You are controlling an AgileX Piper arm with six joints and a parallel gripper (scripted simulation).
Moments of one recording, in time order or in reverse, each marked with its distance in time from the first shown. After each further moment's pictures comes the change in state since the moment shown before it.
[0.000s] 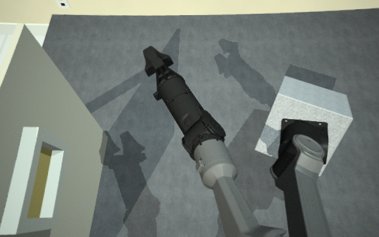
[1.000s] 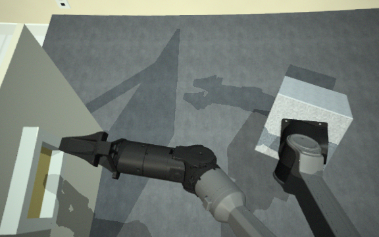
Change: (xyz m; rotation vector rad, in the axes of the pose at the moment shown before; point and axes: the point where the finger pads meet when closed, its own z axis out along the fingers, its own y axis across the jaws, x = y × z) arm -0.204 -0.053 -0.131 0.314 -0.864 -0.048
